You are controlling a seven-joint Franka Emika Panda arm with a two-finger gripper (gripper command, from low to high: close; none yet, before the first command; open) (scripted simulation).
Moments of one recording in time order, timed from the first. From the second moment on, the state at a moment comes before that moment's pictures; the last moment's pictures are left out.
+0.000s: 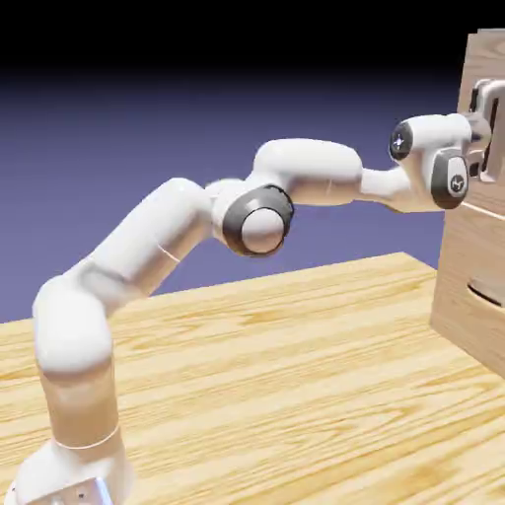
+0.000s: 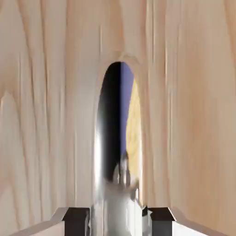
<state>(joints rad) 0.04 0.77 -0.14 -1.02 -0.24 3.37 2.69</state>
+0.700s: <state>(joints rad) 0.30 0.31 -0.36 -1.78 -0.10 3.66 2.56</state>
